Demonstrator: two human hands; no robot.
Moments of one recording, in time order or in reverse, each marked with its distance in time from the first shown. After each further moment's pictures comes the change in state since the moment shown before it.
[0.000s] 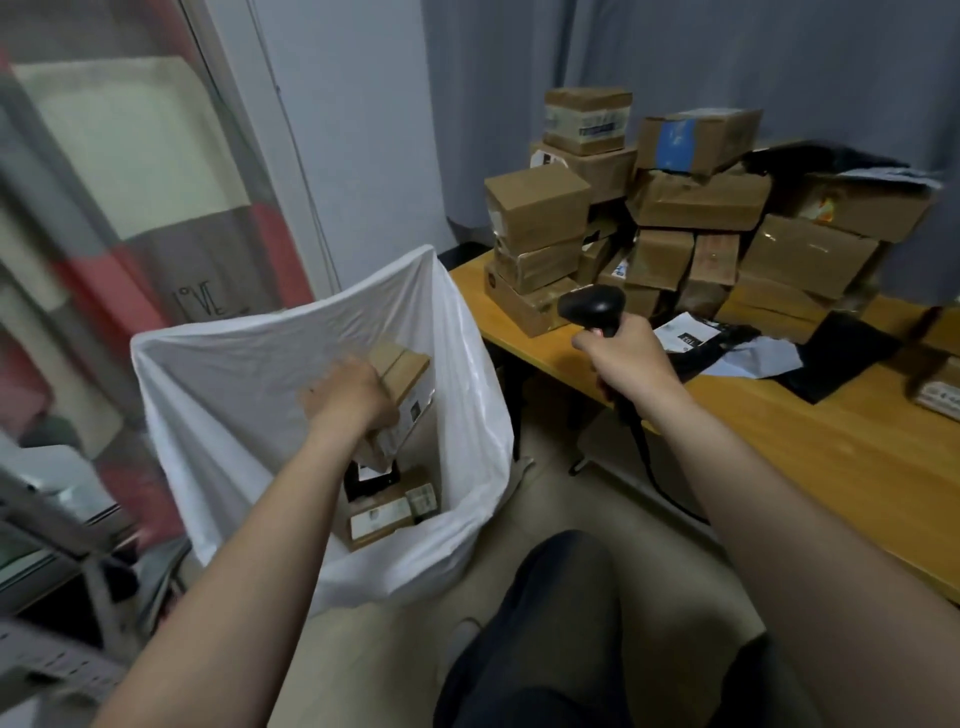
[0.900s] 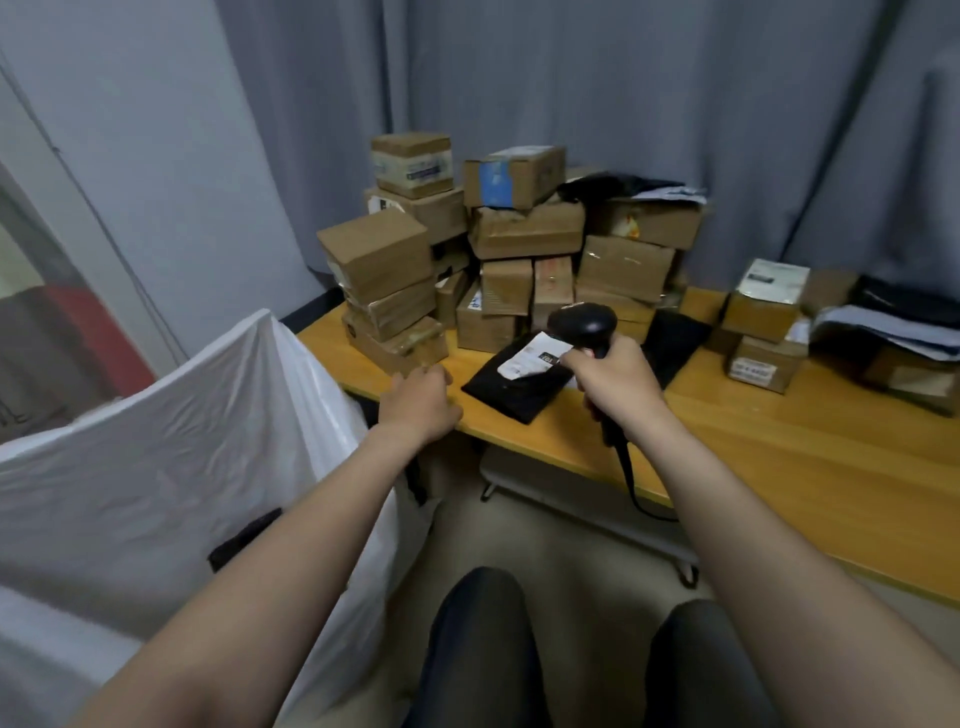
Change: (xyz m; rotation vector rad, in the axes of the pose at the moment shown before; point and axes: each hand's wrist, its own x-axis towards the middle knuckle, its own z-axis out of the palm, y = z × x) left_hand -0.015 0.223 0.058 -0.006 -0.042 0.714; right_hand -0.013 0.045 -0.119 0.034 0.322 0.100
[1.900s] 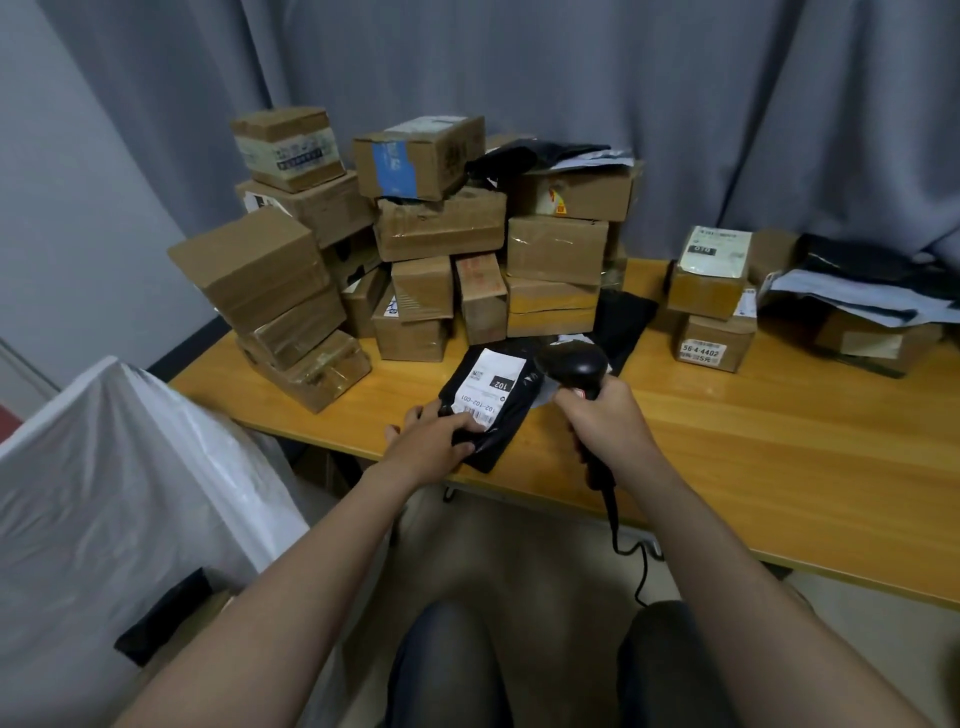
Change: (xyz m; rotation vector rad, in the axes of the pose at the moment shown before) left_hand 0.059 0.062 0.084 -0.015 -0.288 0.175; right_hand 0.042 0.083 -0.022 0.131 0.027 0.205
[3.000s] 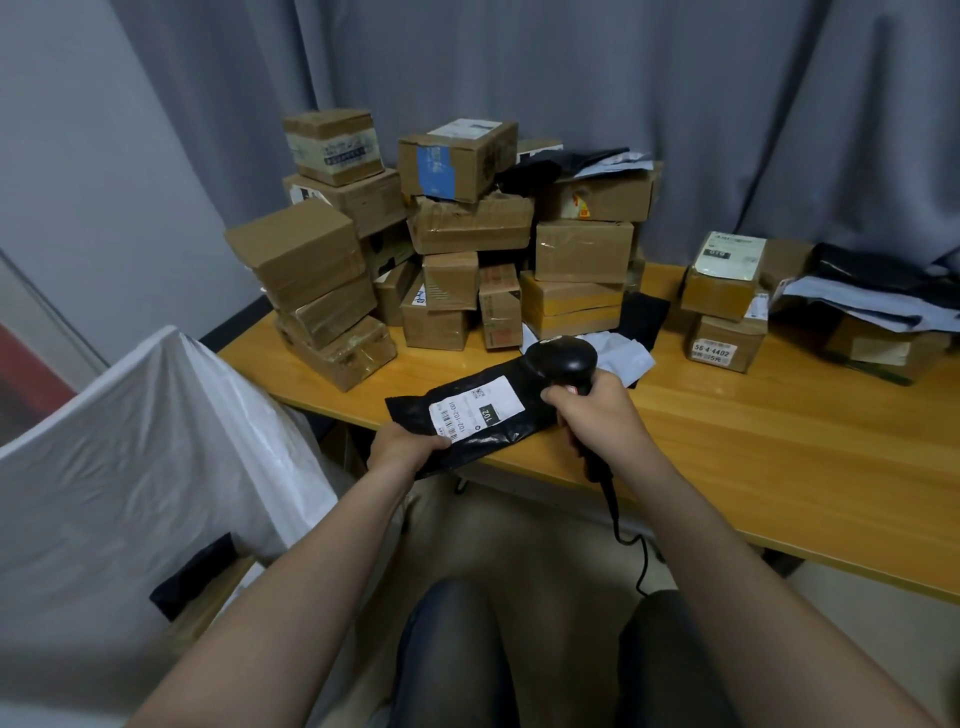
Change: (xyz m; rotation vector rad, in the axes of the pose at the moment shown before) left_hand -0.034 -0.039 0.014 -0.783 0.284 -0.571; right_hand -0.026 -0.010 0.010 -0.055 -0.103 -0.052
